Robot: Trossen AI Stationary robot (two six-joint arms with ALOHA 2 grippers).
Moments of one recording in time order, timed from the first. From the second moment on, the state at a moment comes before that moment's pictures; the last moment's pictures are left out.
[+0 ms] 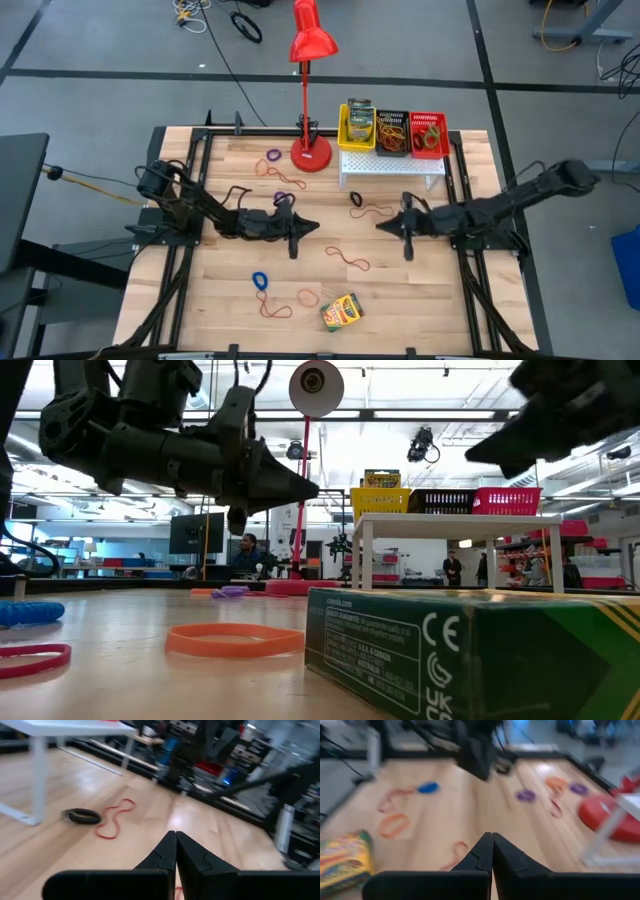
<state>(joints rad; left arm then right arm) -0.19 1.77 0.48 1.19 -0.36 -0.38 0.32 0.87 0.29 0.28 0.34 0.09</state>
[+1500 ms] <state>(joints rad) -0.55 1.72 0.90 -0.64 -0.12 -0.83 0.42 0.87 0.09 0.65 0.36 0.06</state>
